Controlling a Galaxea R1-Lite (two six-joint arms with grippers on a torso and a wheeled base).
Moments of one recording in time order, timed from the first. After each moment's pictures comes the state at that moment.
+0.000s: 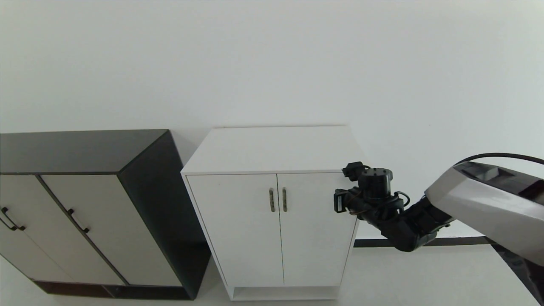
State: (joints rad) left arm 0.00 0.00 0.00 0.00 0.00 0.01; right arm 0.46 2.31 -1.12 -0.90 -0.13 0.08
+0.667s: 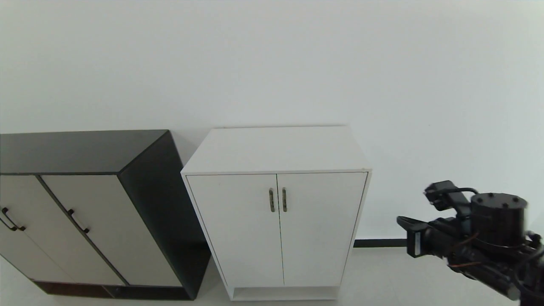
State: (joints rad) left arm 0.00 0.00 0.00 0.00 0.00 0.01; right arm 0.43 1.69 -0.35 -1.00 -0.14 0.08
